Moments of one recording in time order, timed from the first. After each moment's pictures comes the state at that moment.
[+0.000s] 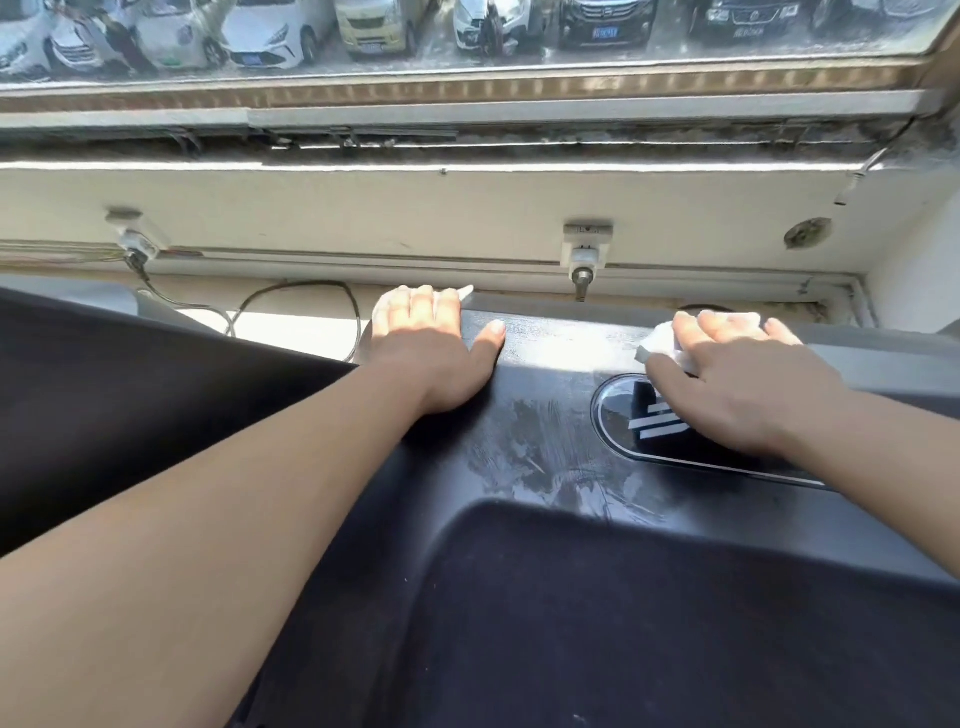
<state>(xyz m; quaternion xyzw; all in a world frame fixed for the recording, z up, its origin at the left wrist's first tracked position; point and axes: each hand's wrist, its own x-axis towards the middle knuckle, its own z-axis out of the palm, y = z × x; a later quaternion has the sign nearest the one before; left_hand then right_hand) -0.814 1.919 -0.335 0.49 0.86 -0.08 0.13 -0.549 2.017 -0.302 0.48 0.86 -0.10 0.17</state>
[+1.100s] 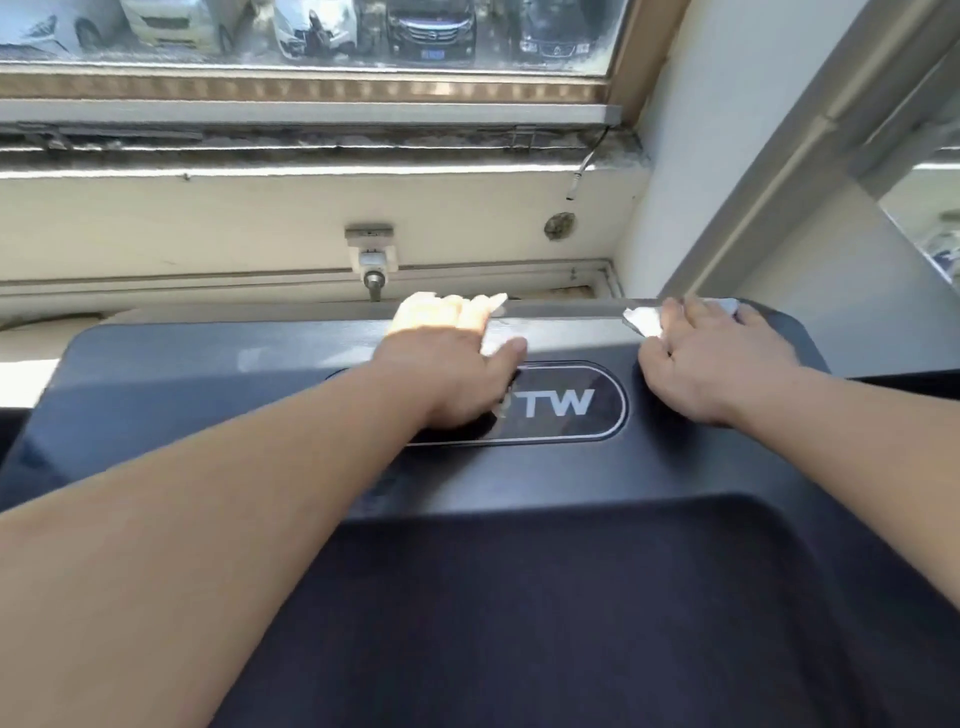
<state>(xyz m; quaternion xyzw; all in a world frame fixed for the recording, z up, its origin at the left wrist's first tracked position) -0.590 2.013 -0.331 0.70 0.70 -0.08 0.12 -0.337 2.081 -0.309 0.61 0.76 -0.02 0.21</state>
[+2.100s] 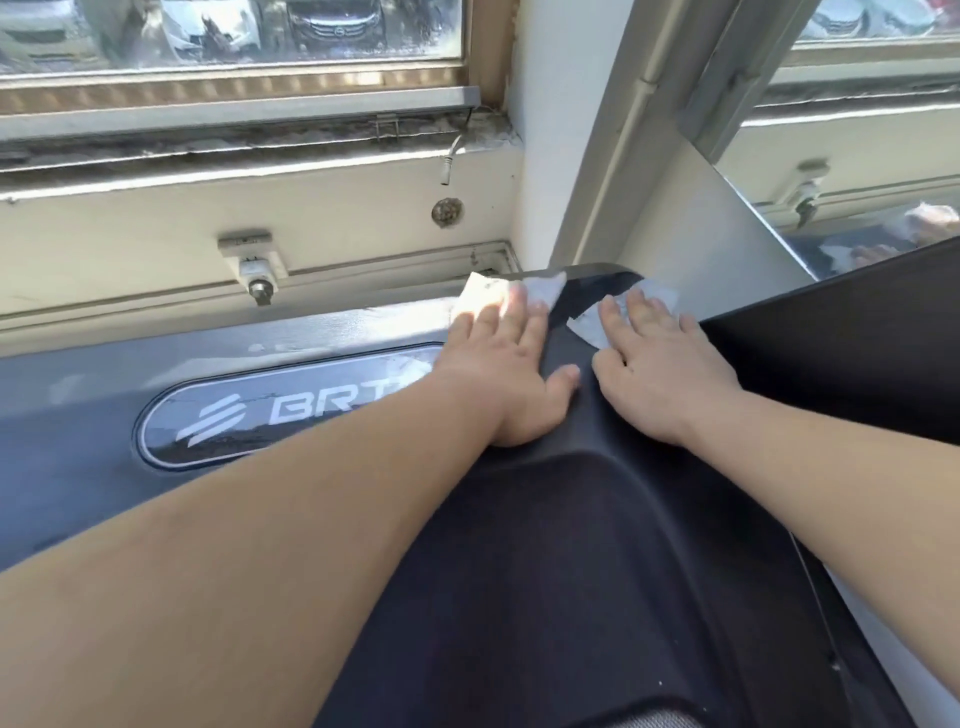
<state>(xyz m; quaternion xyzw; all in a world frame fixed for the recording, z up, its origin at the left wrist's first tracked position) -0.416 2.029 -0.326 0.77 0.61 -0.07 0.17 -0.238 2.050 -0.318 0.65 0.75 -0.11 0.12</state>
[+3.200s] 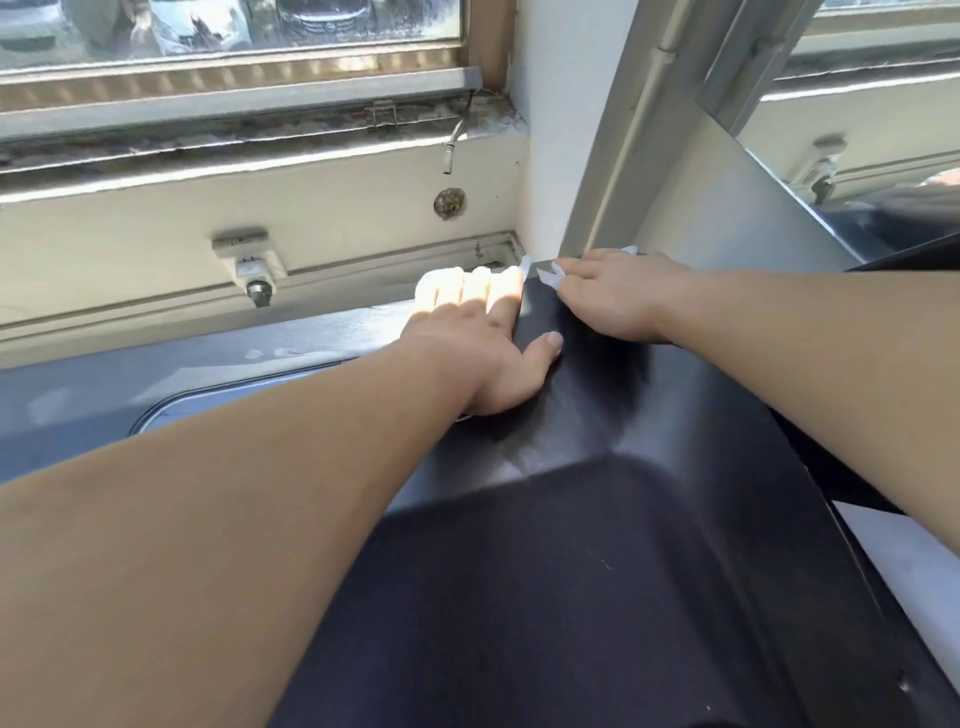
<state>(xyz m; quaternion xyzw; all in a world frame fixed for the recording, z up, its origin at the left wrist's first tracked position) -0.453 2.059 -0.335 0.74 0.64 -0.10 0.15 -0.289 2.117 -0.297 0.62 0.75 -0.17 0.16</state>
